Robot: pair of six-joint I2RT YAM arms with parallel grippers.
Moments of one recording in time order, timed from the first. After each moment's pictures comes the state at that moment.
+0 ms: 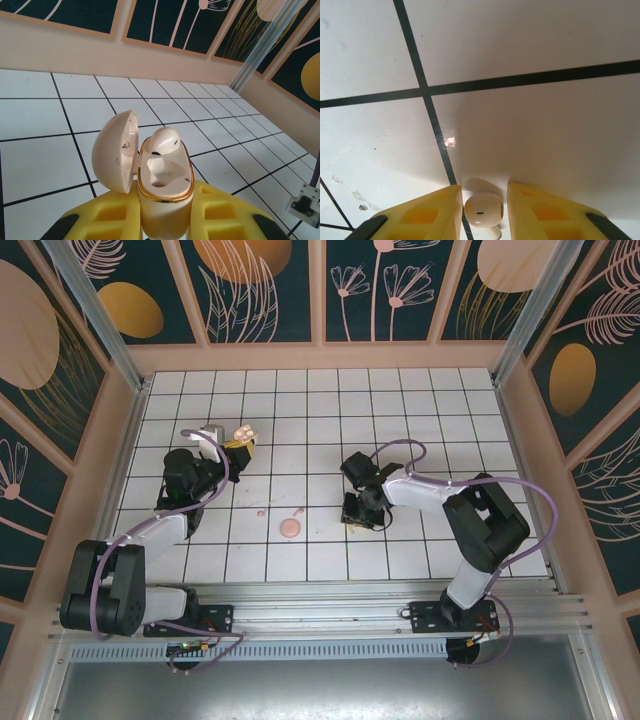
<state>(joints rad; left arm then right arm) -0.13 1.31 0.47 0.67 0.52 -0.32 0.70 1.71 0.97 -0.61 -0.18 0.83</state>
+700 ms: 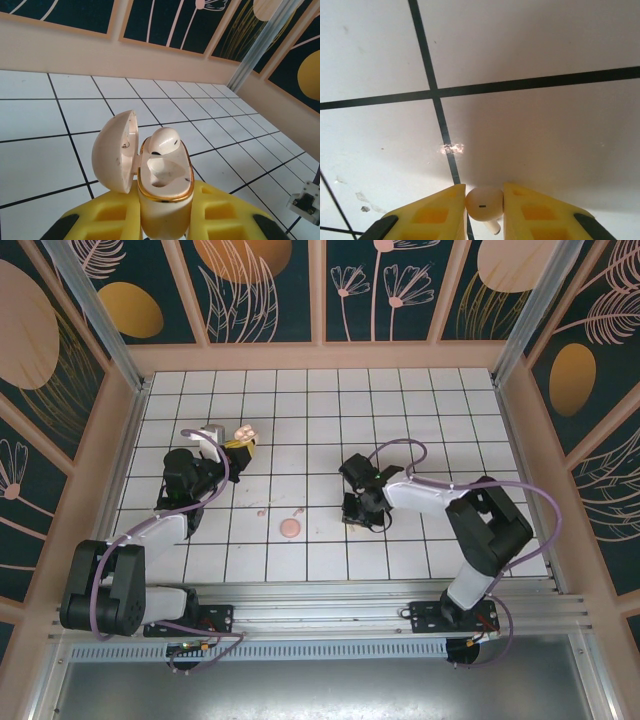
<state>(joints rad) -0.13 1.31 0.47 0.68 0.53 -0.32 0.72 1.66 0.94 -0.57 -0.12 0.84</state>
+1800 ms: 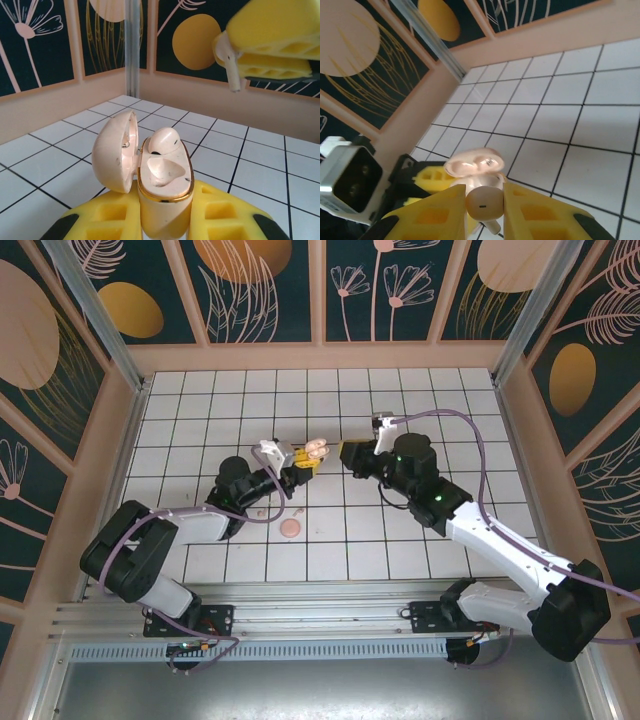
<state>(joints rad) -0.56 1.54 0.55 1.02 0.53 -0.08 0.68 1.11 0.82 0.07 -0.13 0.52</state>
